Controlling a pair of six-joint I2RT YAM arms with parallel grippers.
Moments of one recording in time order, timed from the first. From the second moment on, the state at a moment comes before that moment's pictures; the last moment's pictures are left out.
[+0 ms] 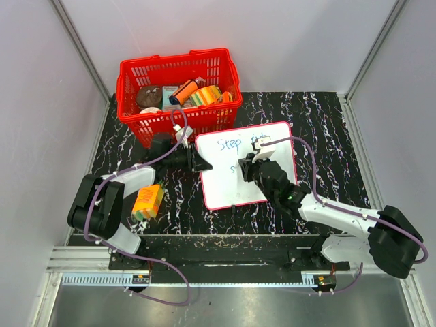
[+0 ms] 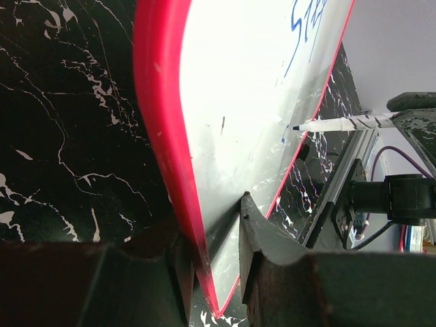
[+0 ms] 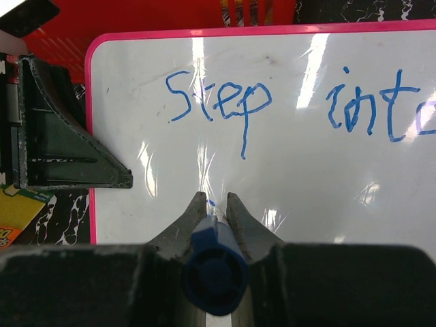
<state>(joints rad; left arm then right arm) -0.31 1.55 0.74 0.24 0.75 -0.46 0.88 1.20 0.62 0.37 0.43 0.31</state>
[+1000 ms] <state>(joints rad) -0.31 1.55 0.75 0.23 0.75 -0.46 0.88 1.21 0.61 0.38 0.45 0.34</state>
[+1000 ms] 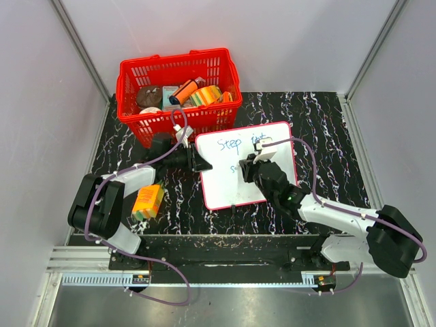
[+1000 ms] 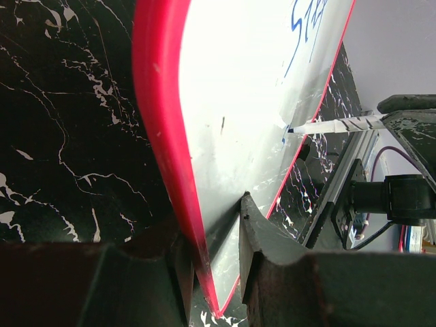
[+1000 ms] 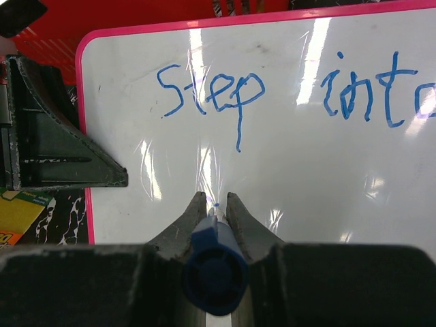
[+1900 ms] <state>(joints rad) -0.31 1.55 0.75 0.23 0.75 -0.46 0.88 1.19 0.59 0.35 0.45 0.35</state>
